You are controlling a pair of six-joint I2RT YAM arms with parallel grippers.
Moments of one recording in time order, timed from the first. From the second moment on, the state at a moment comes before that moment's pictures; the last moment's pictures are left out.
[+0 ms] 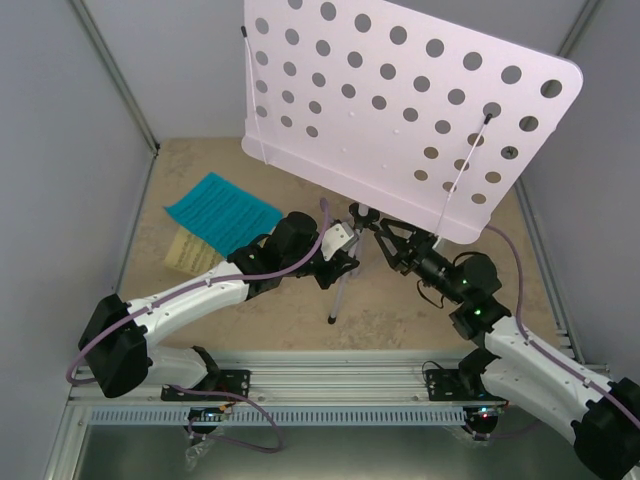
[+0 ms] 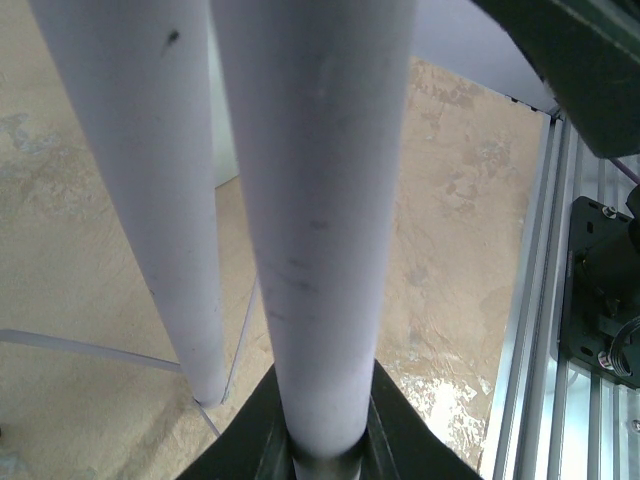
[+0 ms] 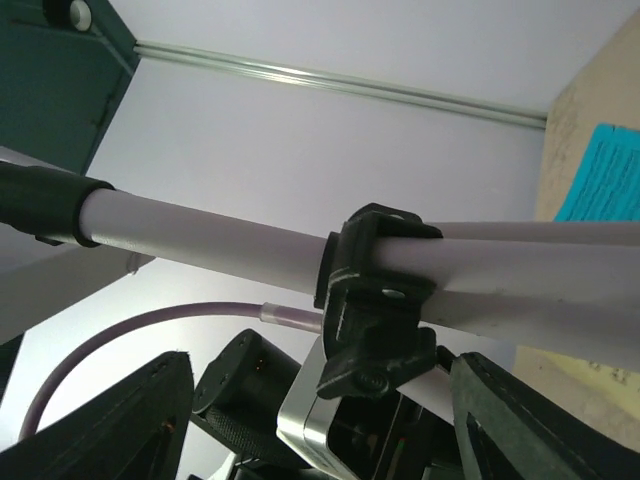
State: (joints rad) left arm -0.86 1.31 0.91 -0.16 0.34 0.00; right arm 0.61 0.80 0.37 0.65 -0.29 1.48
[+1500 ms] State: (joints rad) left arm -0.85 1.31 0.91 -0.16 0.33 -0.01; right arm 0.67 0.84 0.49 0.43 -0.18 0.89
